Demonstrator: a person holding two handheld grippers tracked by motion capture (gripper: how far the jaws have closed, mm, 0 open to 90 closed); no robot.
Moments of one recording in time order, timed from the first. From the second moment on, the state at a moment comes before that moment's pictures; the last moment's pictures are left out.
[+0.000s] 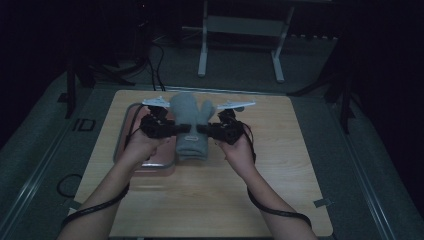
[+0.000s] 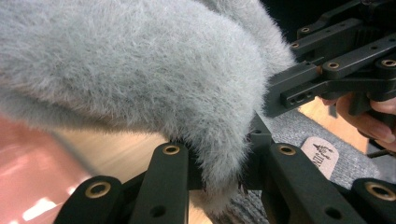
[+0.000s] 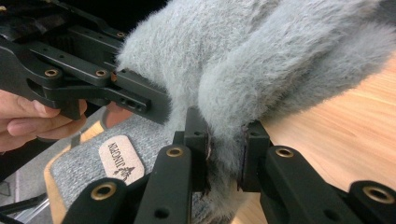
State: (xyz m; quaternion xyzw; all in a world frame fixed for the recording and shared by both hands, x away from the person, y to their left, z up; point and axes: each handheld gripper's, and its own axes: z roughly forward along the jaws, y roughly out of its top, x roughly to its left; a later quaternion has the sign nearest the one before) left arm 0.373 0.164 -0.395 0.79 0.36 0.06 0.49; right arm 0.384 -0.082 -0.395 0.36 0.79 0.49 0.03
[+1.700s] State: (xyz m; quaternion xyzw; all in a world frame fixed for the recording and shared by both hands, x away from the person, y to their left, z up) left arm 0.417 0.231 -0.496 0.82 0.49 0.02 0.28; right arm 0.425 0.058 -0.488 0.38 0.86 0.33 0.02
